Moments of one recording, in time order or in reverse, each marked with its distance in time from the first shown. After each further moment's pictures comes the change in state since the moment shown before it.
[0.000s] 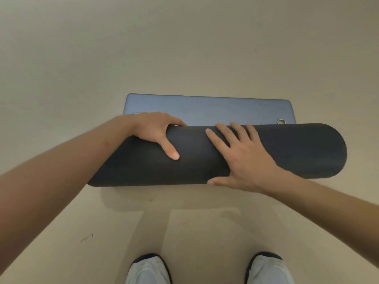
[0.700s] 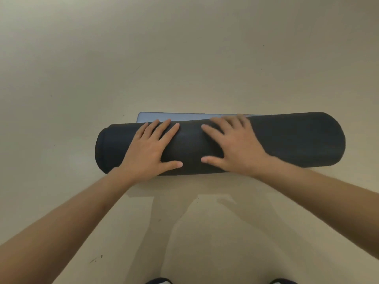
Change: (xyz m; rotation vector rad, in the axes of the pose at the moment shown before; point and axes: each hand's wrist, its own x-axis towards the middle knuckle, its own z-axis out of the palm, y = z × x) left_hand -0.015 -0.039 0.058 0.520 0.710 -0.018; right_hand 0.074 0.012 -0.010 0.065 0.298 -0.023
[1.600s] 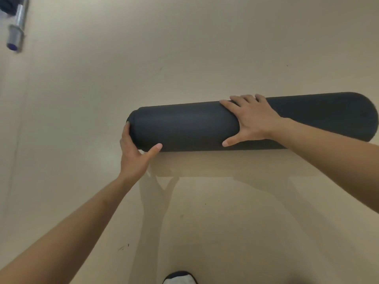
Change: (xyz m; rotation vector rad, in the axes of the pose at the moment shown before) left_hand -0.055 -0.054 0.023 -0.943 0.410 -0.765; right_hand 0.079 0.036 0.002 -0.008 -0.256 0.002
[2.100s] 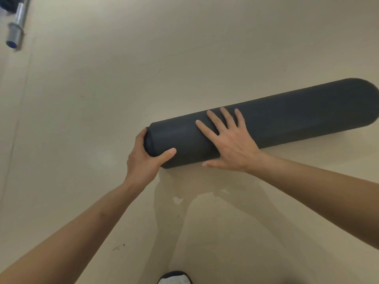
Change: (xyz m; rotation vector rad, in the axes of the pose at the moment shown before) left_hand -0.032 0.036 0.011 -0.070 -0.084 -0.088; right_hand -0.030 -0.071 0.027 -0.126 0.258 -0.096
